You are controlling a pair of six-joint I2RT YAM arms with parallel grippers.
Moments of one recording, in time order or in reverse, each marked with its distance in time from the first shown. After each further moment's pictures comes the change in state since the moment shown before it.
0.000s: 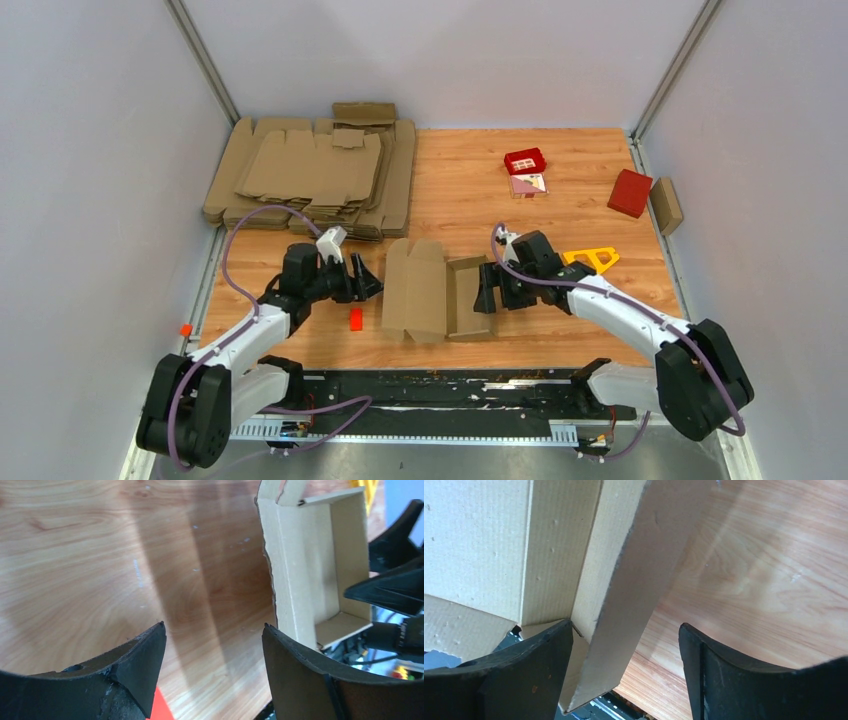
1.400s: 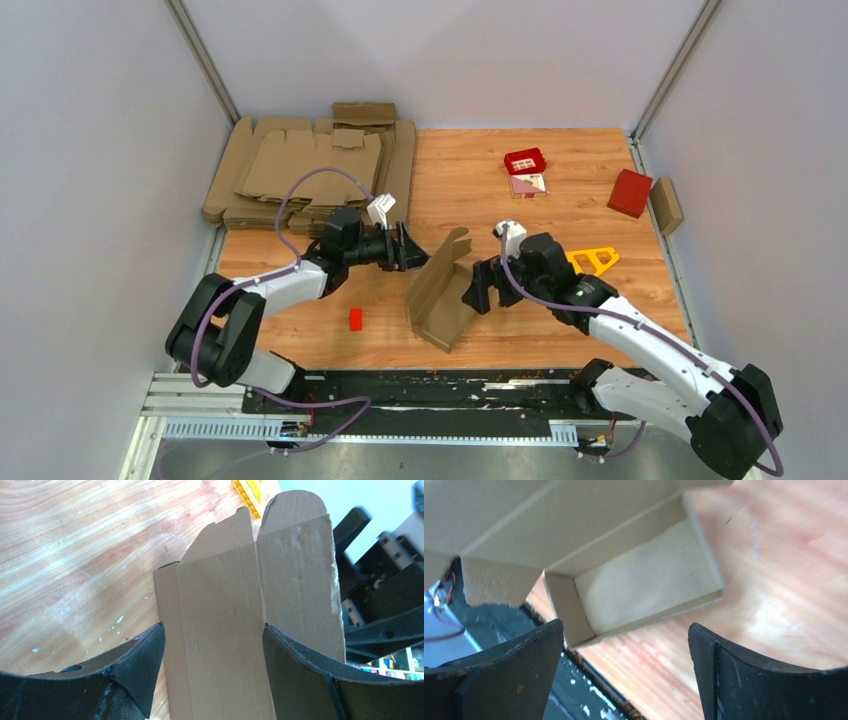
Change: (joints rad) left arm -0.229 0.400 0.280 0.349 0.178 -0.210; right arm 0.140 -0.220 -0.012 0.070 0.020 -0.033
